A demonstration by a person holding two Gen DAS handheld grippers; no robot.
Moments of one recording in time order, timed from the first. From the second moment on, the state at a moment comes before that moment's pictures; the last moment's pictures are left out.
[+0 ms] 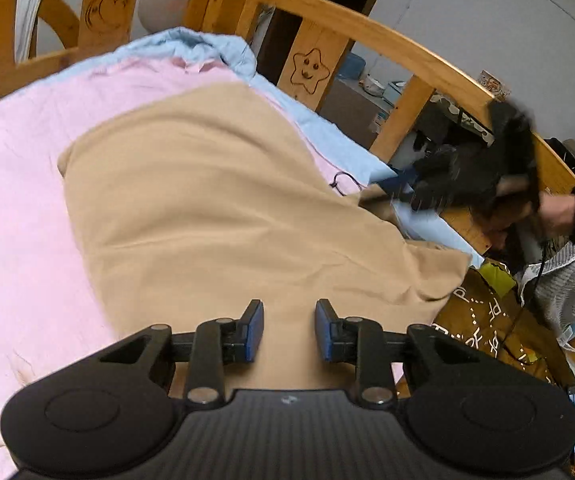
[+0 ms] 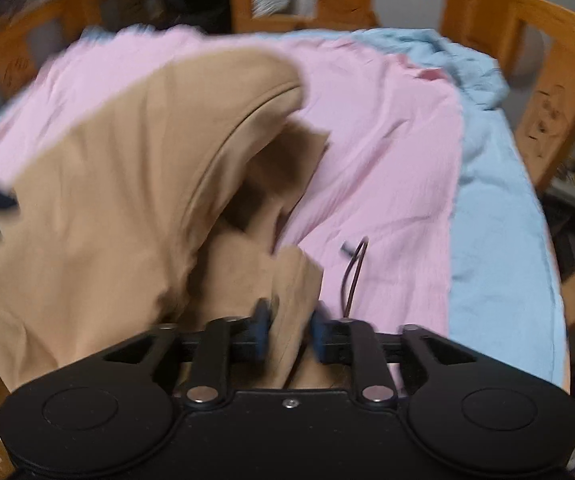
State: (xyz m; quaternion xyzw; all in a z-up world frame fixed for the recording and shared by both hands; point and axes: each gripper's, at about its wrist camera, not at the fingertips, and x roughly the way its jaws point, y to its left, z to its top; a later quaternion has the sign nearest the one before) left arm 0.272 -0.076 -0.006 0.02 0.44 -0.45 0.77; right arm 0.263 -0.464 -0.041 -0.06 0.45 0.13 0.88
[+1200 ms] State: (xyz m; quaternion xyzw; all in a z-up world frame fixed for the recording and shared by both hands) left arm 0.251 -0.108 -0.033 0.07 0.36 -0.44 0.82; right arm 0.338 -0.380 -0.042 -0.21 0.33 0.21 0.90
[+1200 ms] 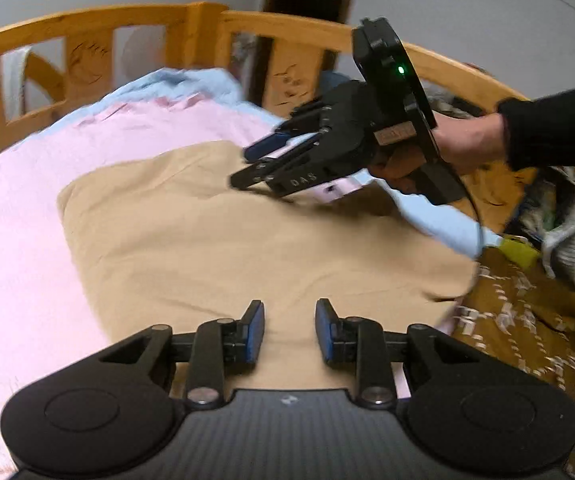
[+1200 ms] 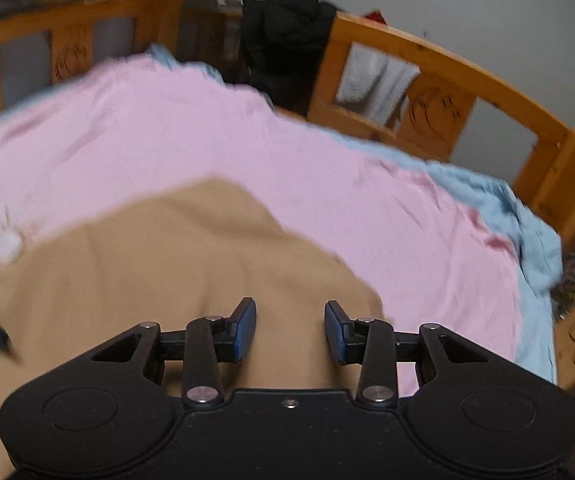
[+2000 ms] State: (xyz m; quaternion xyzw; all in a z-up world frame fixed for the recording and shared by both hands) left arm 0.237 -0.078 -0.003 0.04 0.36 -0.37 0.86; right arm 0.308 -0.390 0.002 -0.09 0.37 0.24 0.89
